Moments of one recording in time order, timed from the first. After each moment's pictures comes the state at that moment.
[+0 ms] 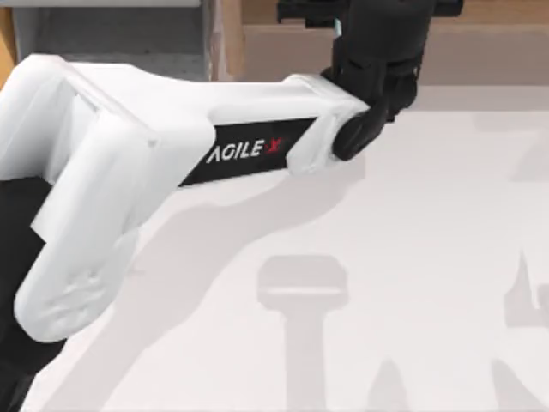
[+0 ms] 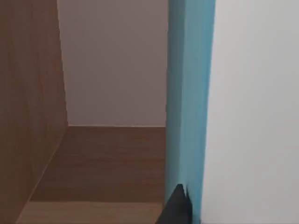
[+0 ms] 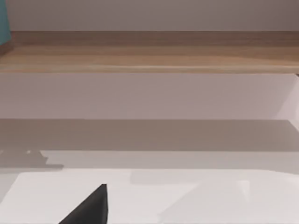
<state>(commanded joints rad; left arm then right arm) -0.81 2.29 1.73 0.59 -0.76 0.02 0.00 0.00 0.00 0.00 0.00 0.00</state>
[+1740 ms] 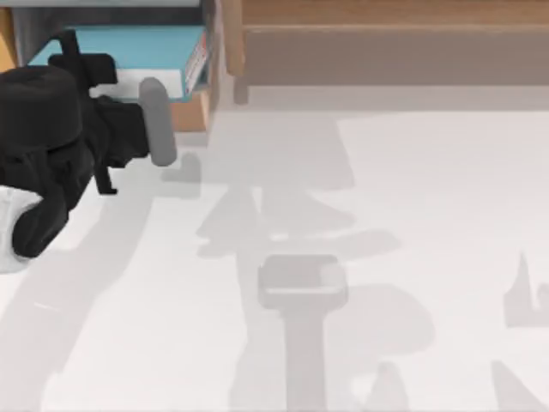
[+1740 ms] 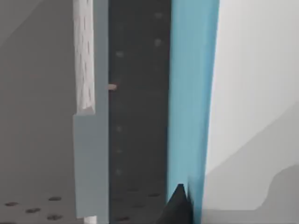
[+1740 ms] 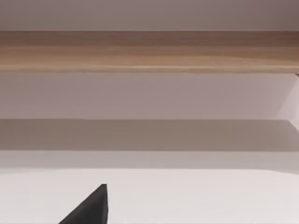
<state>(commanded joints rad) -0.29 1.67 0.70 0.69 -0.18 1.47 0.00 0.00 0.00 0.00 0.00 0.00</state>
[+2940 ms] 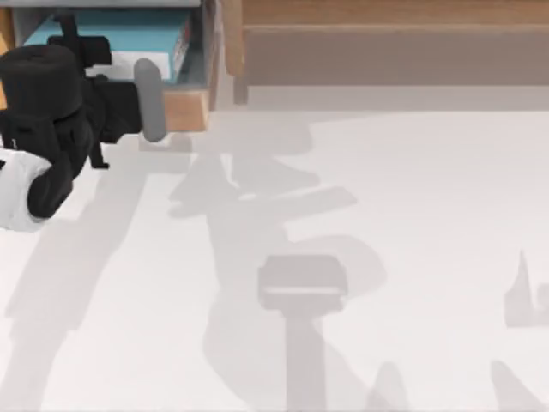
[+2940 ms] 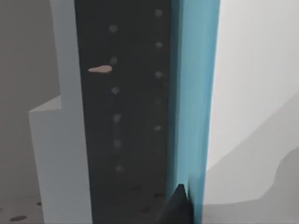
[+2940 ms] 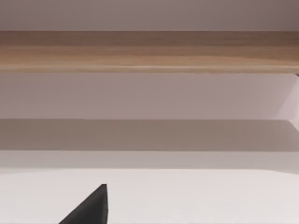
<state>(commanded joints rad) -0.22 1.87 0.86 0.74 -0.16 1.53 0.00 0.00 0.00 0.00 0.00 0.00</state>
